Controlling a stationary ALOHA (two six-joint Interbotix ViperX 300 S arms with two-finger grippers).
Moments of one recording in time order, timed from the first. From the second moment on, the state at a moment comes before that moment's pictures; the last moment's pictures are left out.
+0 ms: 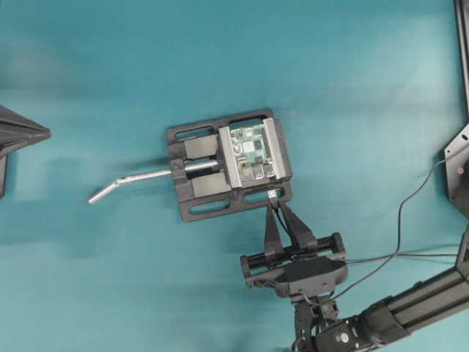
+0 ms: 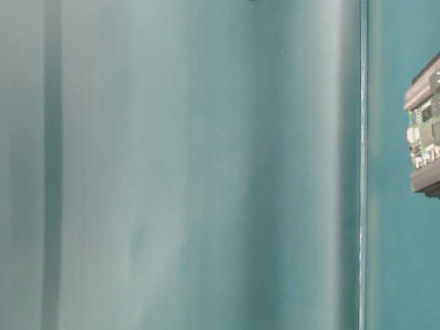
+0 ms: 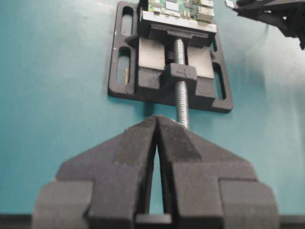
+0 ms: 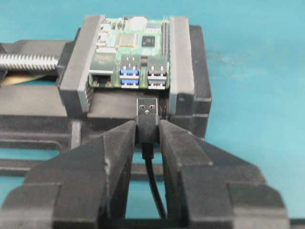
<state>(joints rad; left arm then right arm) 0.14 -1.40 1.44 -0.07 0.27 -0.17 0.64 0.64 0.13 2.02 -1.70 -0.51</state>
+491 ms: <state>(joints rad) 0.15 -1.40 1.44 -0.07 0.27 -0.17 0.60 0.62 0.15 2.02 -1.70 -0.52</state>
